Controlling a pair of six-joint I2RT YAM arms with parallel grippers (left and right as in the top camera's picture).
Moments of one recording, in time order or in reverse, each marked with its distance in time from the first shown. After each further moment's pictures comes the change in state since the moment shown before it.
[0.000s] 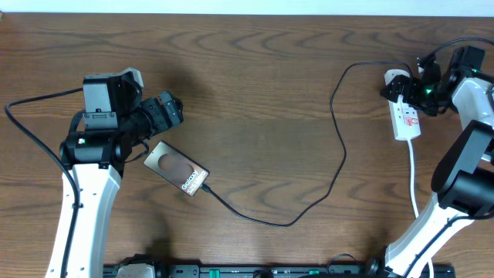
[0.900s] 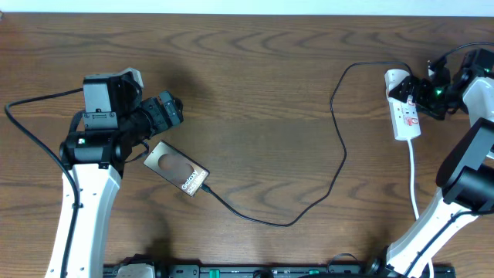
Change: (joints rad) left arm 0.000 0.000 0.000 -0.001 0.000 -0.003; right arm -0.058 0.055 0.085 -0.088 -0.015 0.011
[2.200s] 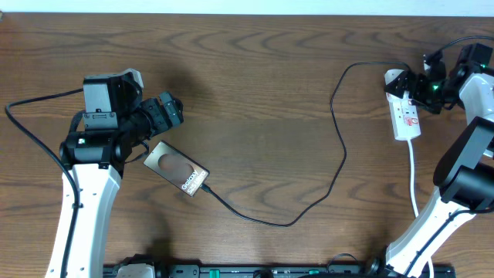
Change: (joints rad) left arm 0.000 0.000 0.000 -0.007 0.000 0.000; right arm 0.029 0.005 0.029 0.001 -0.036 -0.008
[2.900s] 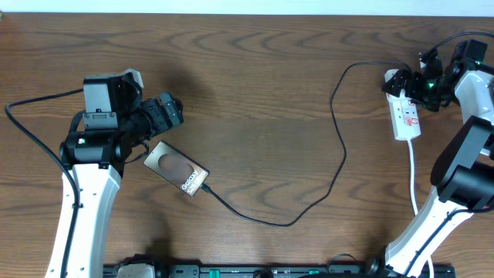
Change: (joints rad) left arm 0.000 0.000 0.000 -0.003 0.000 0.000; right arm 0.026 0.000 0.011 -0.009 0.047 0.001
